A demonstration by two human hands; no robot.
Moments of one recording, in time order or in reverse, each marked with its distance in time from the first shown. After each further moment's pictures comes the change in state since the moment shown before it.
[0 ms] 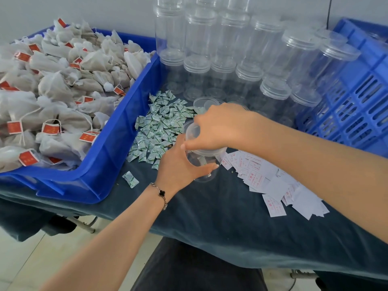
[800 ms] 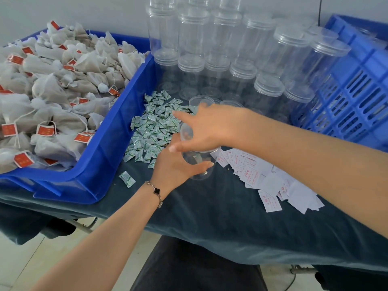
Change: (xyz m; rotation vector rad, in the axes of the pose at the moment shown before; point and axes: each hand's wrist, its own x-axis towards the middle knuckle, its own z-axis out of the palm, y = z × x) left_hand 0.001 -0.005 0.002 -0.095 -0.034 -0.002; right_hand -0.001 -0.003 0.003 0.056 -0.014 -0.036
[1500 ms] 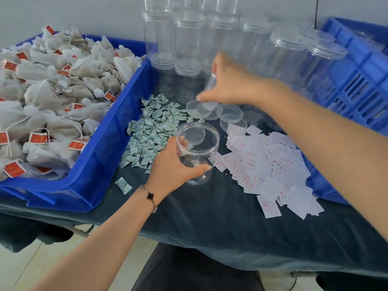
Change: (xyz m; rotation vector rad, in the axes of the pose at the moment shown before) left_hand 0.001 0.010 -0.009 0.022 -0.038 -0.051; right_hand 0.036 0.085 -0.019 0.469 0.444 0.160
